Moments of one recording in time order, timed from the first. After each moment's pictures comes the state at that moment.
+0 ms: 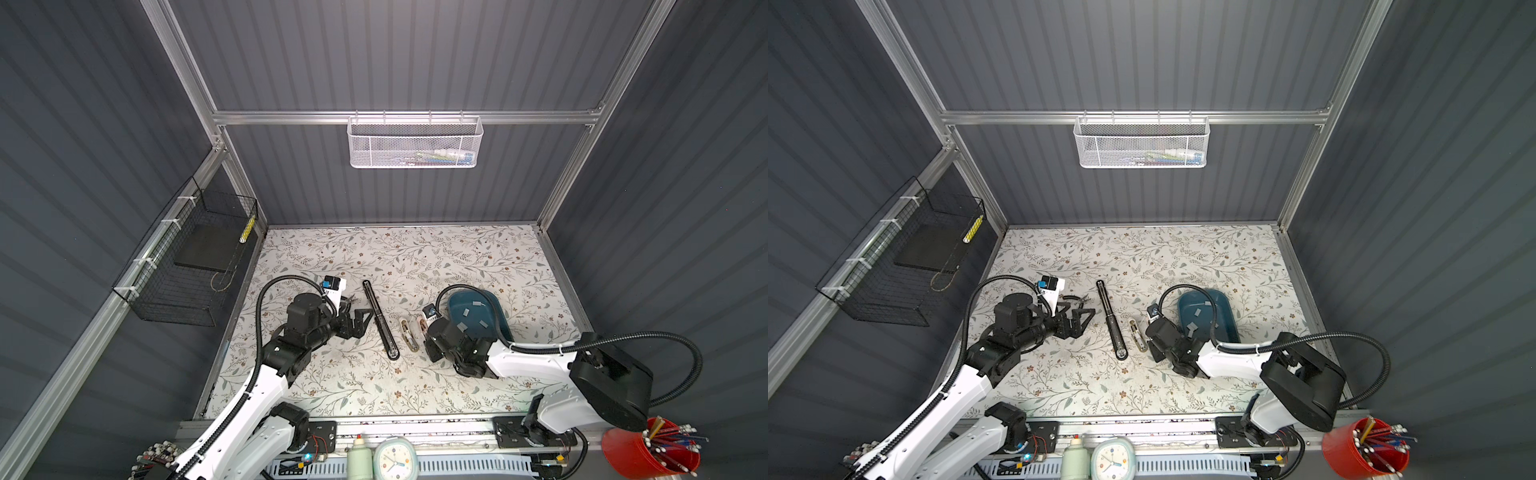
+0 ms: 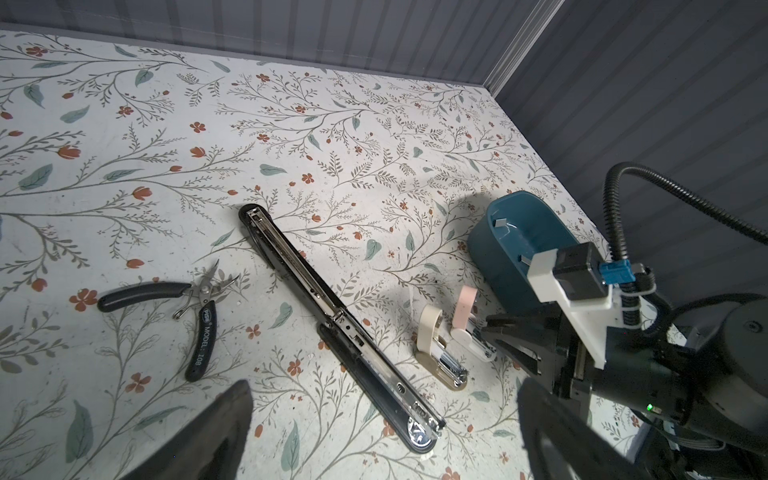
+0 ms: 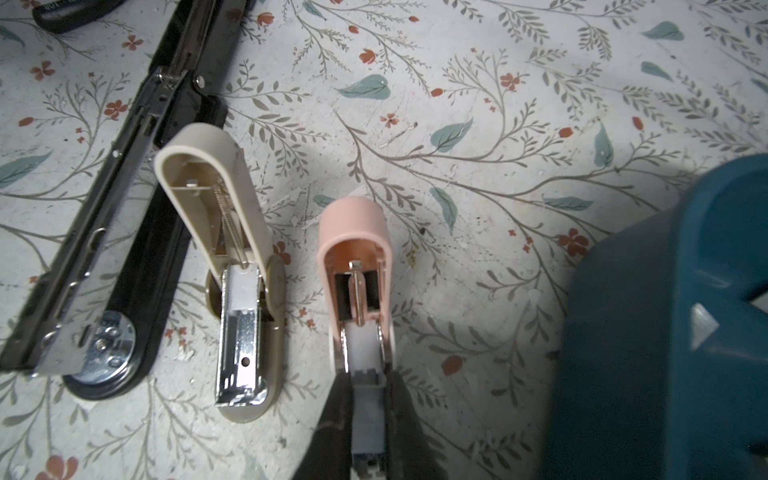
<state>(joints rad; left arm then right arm) -0.42 0.83 0.60 -0.26 0.29 -0.26 0.95 1.46 0.58 0.04 0.35 0.31</state>
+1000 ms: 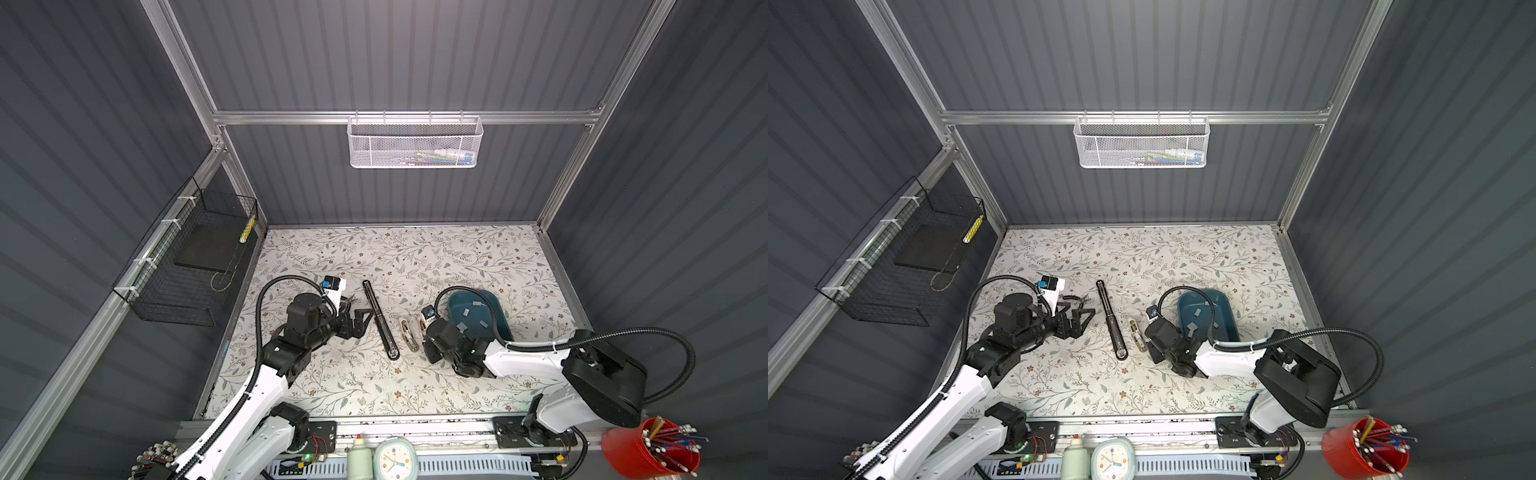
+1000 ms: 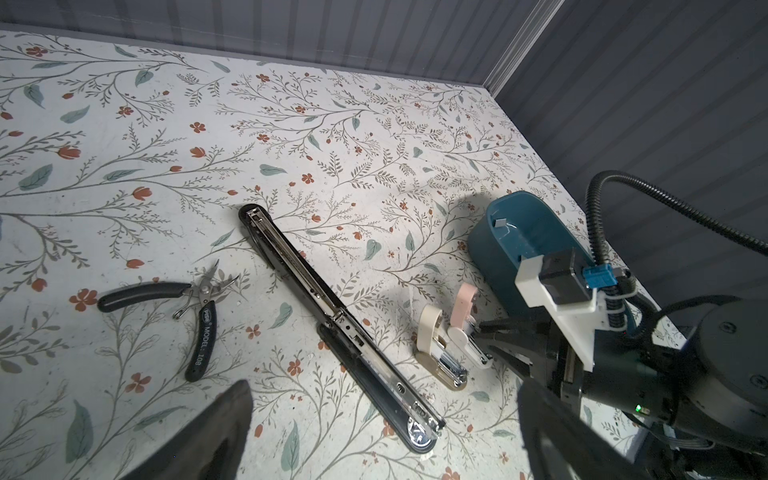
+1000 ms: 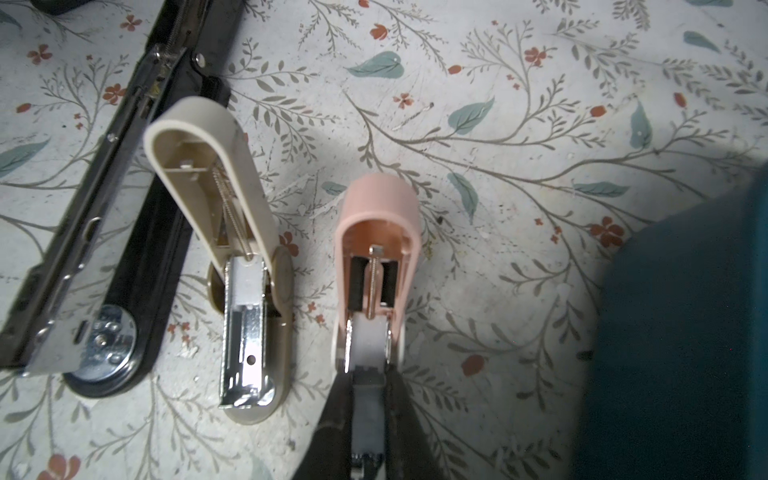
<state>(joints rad) -0.42 0.83 0.60 -0.26 0.29 -0.26 0.95 1.49 0.58 0.06 0.31 0.33</state>
